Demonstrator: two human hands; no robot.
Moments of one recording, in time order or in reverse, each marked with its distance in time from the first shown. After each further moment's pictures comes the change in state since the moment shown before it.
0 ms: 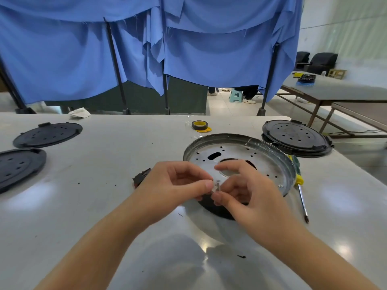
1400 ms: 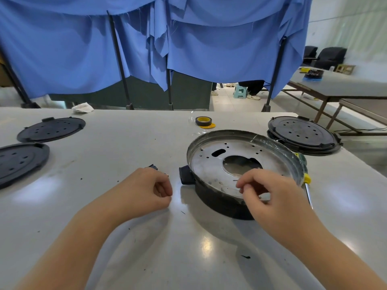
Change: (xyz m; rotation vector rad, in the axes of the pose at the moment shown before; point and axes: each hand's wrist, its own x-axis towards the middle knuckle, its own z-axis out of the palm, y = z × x) left_hand 0.009 -0.045 -0.054 0.772 0.001 -0.184; right_hand -0.004 0.015 -0.017 -0.426 0.096 0.014
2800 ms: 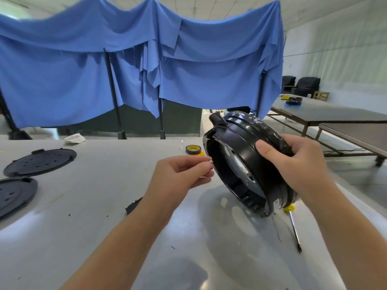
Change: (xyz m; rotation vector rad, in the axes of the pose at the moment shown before) left_hand 0.020 0.110 -0.006 -1.084 0.241 0.131; right_hand 0.077 0.005 -0.073 0.275 0.335 0.183
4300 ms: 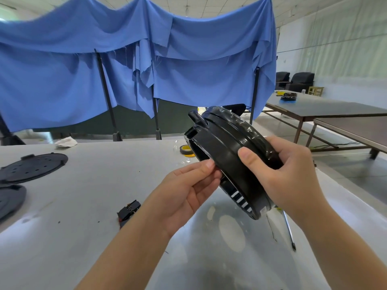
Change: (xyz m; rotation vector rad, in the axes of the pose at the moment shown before) left_hand 0.003 0.001 0.022 -0.466 -0.188 -0.385; right_hand -0.026 -0.016 0.007 0.028 0.018 -0.159
